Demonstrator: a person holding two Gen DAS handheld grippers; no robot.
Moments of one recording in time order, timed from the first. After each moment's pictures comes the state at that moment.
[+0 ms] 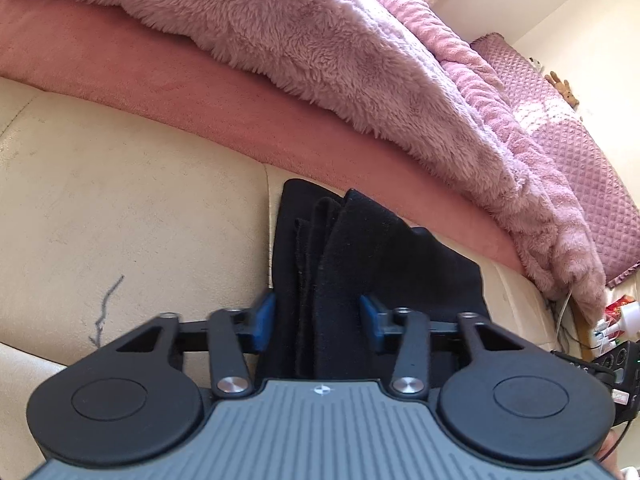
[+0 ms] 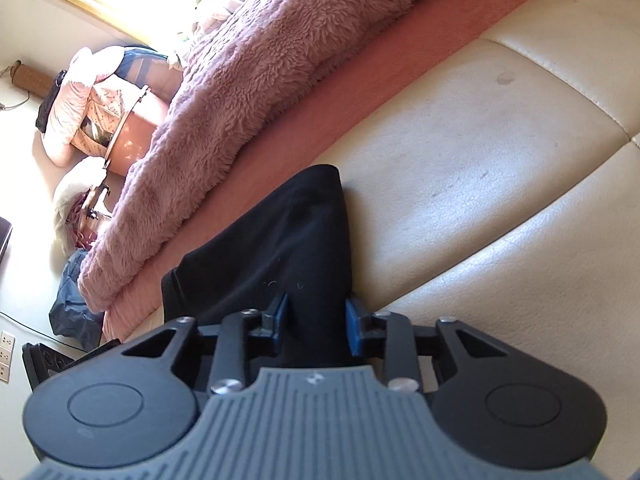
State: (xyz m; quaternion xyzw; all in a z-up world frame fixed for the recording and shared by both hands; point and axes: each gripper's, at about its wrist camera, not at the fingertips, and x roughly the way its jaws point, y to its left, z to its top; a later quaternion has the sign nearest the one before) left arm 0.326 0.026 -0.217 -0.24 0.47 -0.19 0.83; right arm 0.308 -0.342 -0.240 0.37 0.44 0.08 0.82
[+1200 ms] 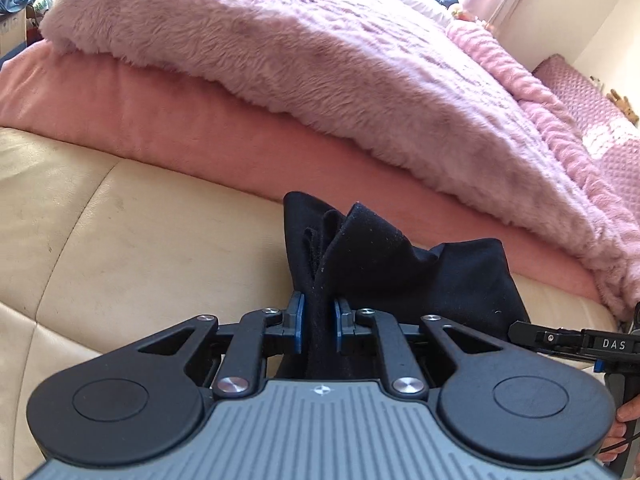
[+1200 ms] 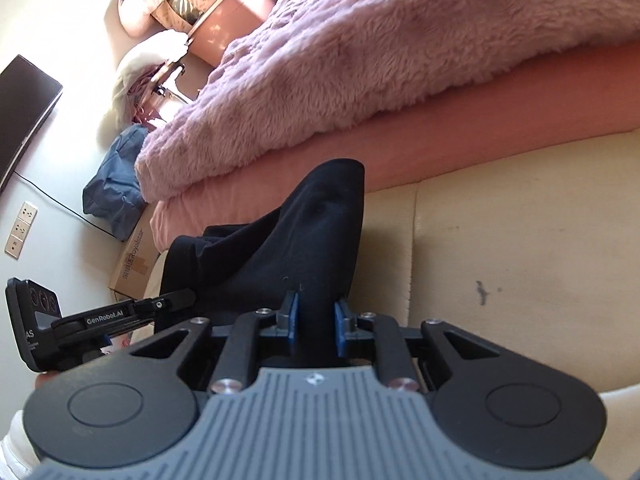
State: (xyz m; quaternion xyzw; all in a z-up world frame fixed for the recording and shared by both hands) left arm 0.326 0.206 -0.164 -0.17 0.46 -0.07 0.87; right arm 0.399 -0.110 -0.209 0.26 0.49 0.24 0.80
